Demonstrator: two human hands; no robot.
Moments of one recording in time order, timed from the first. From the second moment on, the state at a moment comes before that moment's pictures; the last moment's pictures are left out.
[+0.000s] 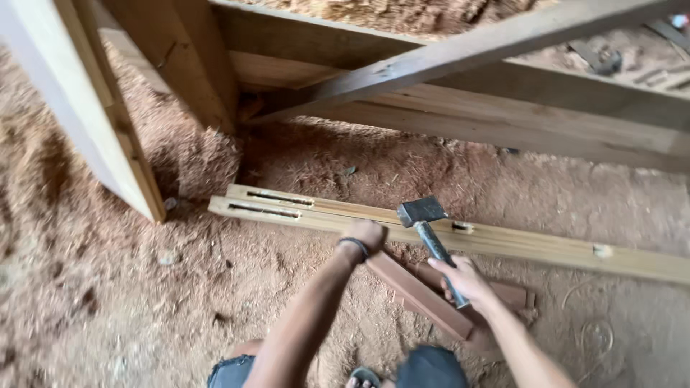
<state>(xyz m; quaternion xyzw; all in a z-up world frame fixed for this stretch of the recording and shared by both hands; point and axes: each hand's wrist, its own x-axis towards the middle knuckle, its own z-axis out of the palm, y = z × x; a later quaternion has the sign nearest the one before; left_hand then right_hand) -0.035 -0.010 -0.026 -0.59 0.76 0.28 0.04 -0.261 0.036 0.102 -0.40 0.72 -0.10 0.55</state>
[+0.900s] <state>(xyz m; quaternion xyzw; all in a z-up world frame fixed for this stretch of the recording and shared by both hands) 0.431 -0.132 0.336 -0.43 0.82 -0.24 -0.29 0.155 0.053 0.121 -0.39 0.47 -0.21 0.76</state>
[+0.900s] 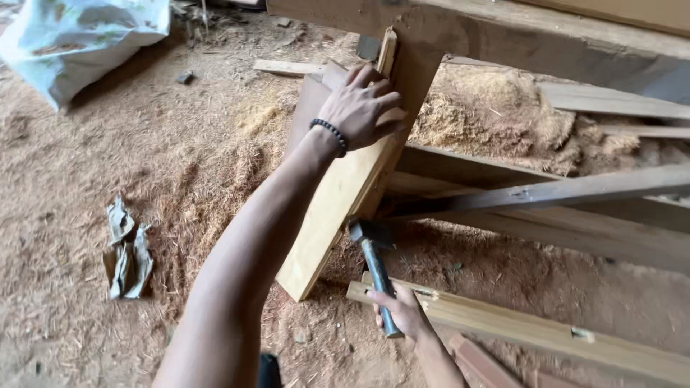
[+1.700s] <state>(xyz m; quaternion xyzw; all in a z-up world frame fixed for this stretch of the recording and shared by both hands) 0.476 0.016 0.270 -0.51 0.68 0.26 -0.47 0.223 0.073 0.210 -0.48 0.48 -0.55 0.48</state>
